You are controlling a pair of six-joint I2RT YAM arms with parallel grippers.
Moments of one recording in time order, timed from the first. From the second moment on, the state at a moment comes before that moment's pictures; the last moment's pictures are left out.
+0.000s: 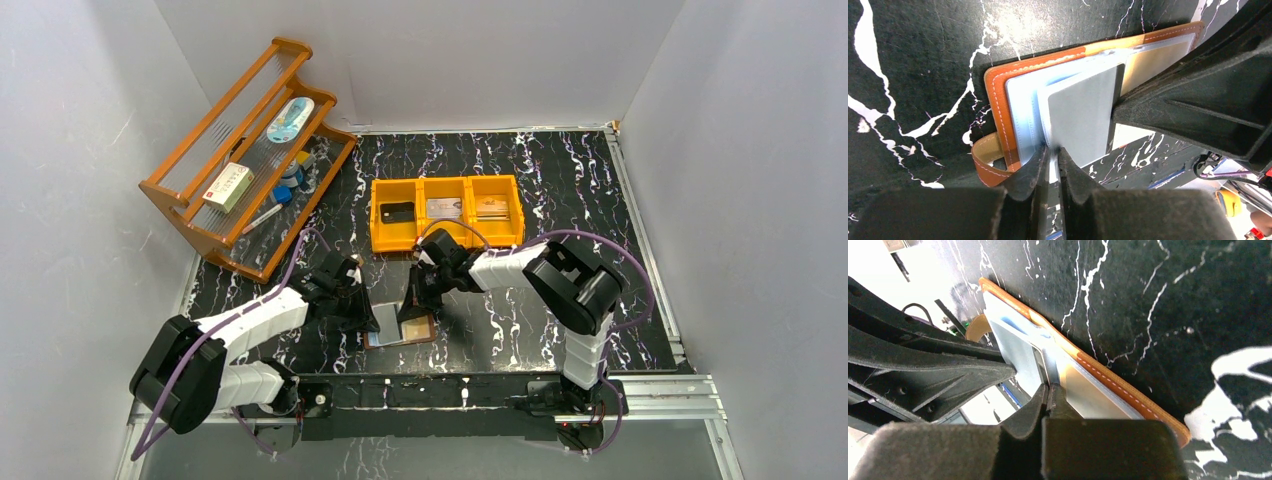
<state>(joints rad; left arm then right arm) -0.60 1.22 0.52 -0.42 0.25 -0.77 0.86 1.88 0.94 0.02 -0.61 0.95</state>
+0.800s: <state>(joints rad) -0.60 1.22 0.52 -0.41 0.24 -0.77 0.82 1.79 0.85 0.01 -0.59 0.95</state>
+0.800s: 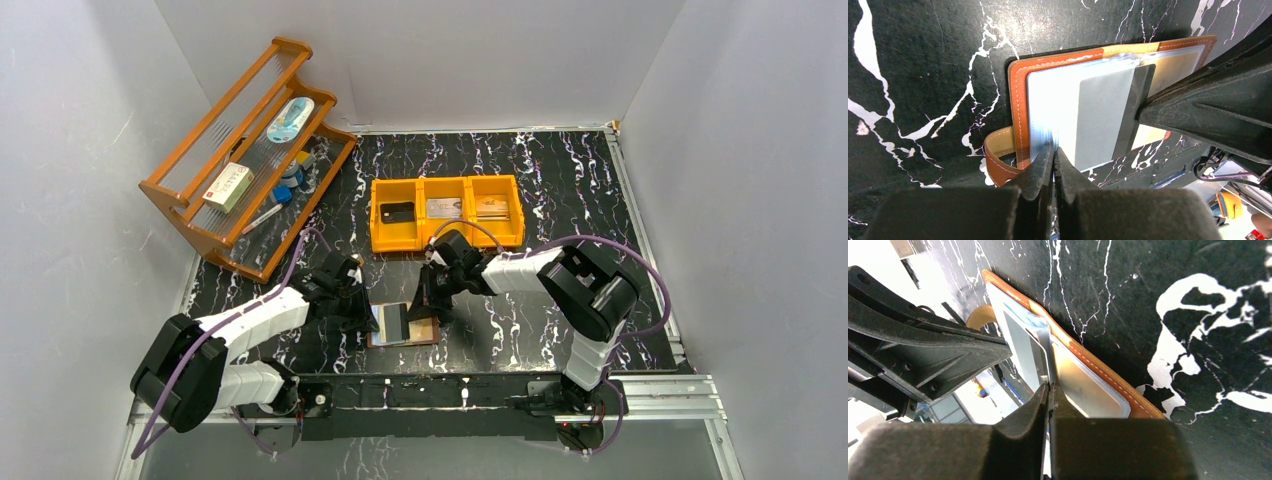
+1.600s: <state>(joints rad) -0.60 1.24 0.53 -0.39 0.26 -0.76 0.82 1.83 0.83 0.12 -0.62 1.01</state>
